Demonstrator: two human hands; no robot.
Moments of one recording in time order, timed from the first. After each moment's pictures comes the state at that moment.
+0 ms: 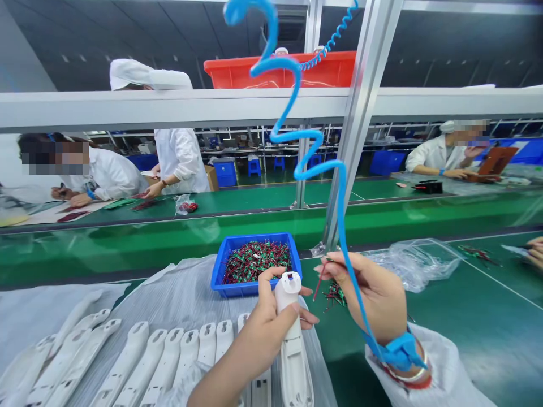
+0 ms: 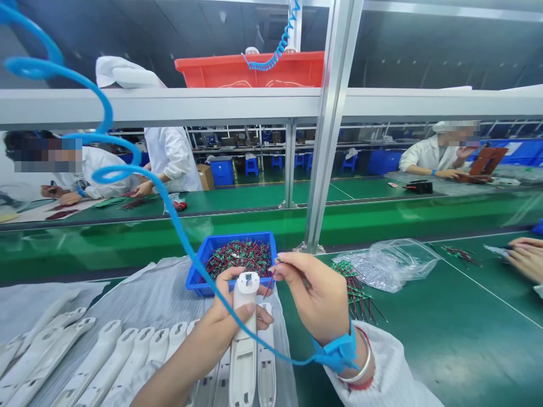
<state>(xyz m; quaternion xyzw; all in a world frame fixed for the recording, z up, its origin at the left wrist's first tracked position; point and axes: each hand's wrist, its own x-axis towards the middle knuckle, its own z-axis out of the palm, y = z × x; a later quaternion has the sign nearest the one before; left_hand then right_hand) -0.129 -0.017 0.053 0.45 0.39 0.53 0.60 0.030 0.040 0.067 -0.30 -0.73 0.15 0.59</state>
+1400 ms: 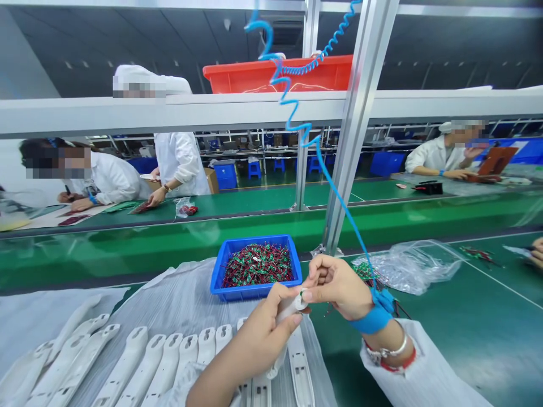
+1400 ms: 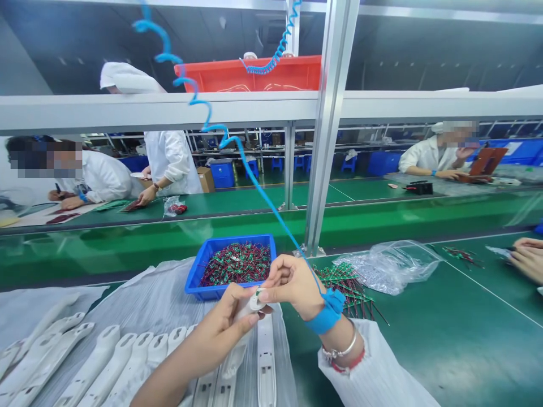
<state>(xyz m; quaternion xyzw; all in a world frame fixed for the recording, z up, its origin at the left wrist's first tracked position) -0.152 -0.008 0.025 0.66 0.43 0.43 0.44 0.016 0.074 0.049 -0.26 -0.58 0.67 0.39</state>
